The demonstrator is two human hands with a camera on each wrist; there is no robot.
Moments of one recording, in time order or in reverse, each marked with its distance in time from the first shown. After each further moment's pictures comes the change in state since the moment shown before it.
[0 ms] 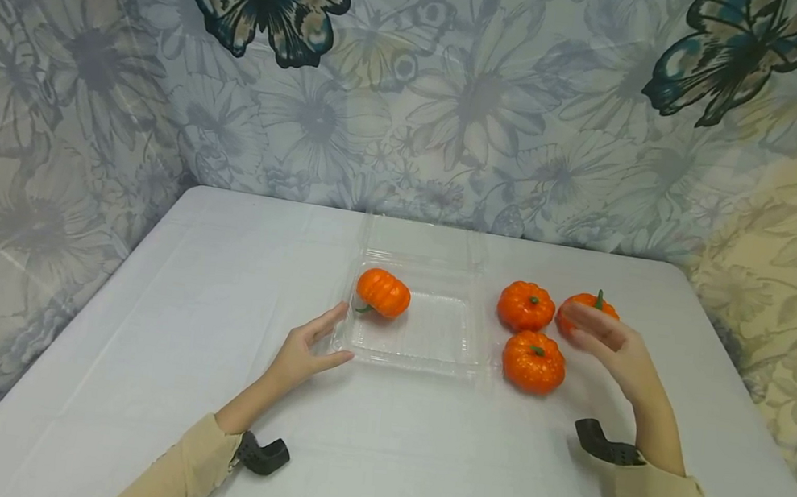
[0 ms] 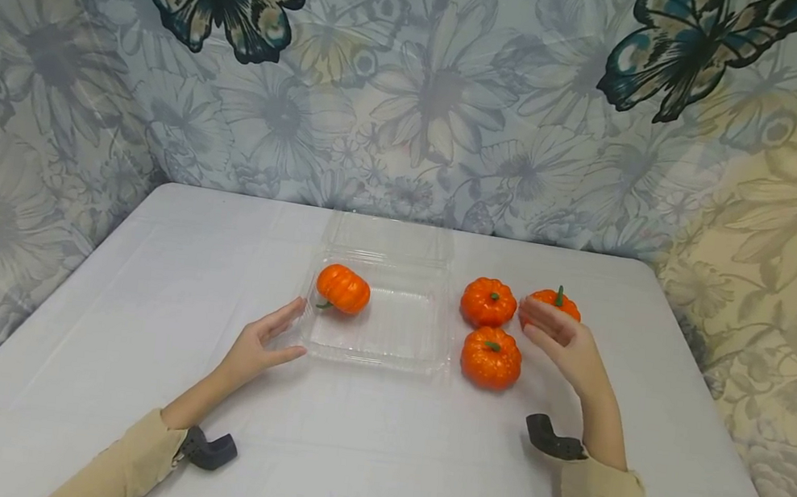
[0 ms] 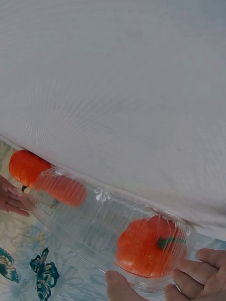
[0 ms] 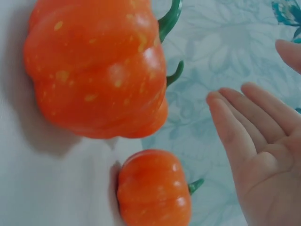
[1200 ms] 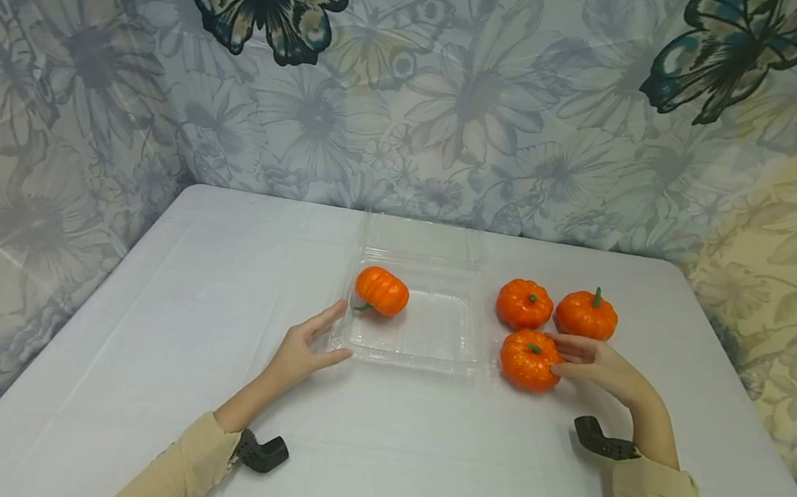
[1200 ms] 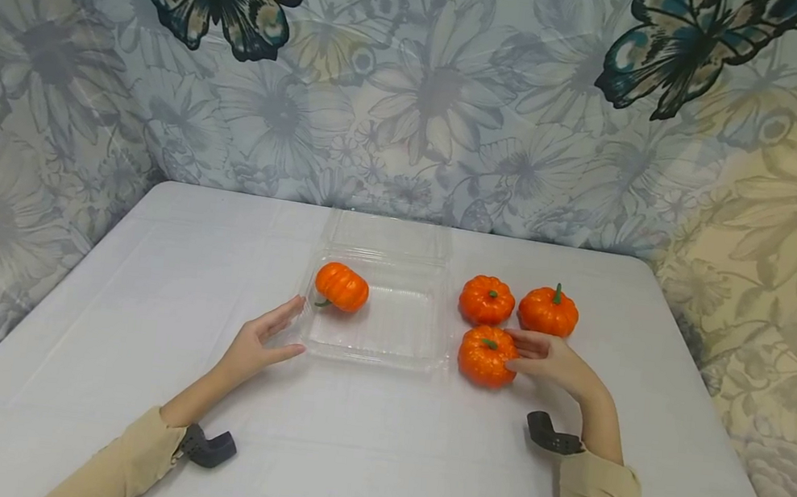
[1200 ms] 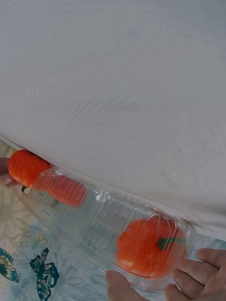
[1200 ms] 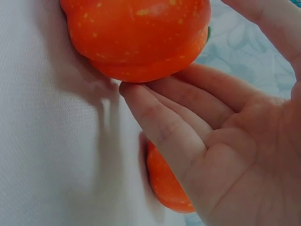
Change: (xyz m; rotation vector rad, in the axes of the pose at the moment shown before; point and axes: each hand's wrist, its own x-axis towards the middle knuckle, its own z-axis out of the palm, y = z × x) left_hand 0.001 0.001 0.000 0.014 0.004 0.009; right_hand -0.004 0.026 -0.005 -0.097 -0.328 0.372
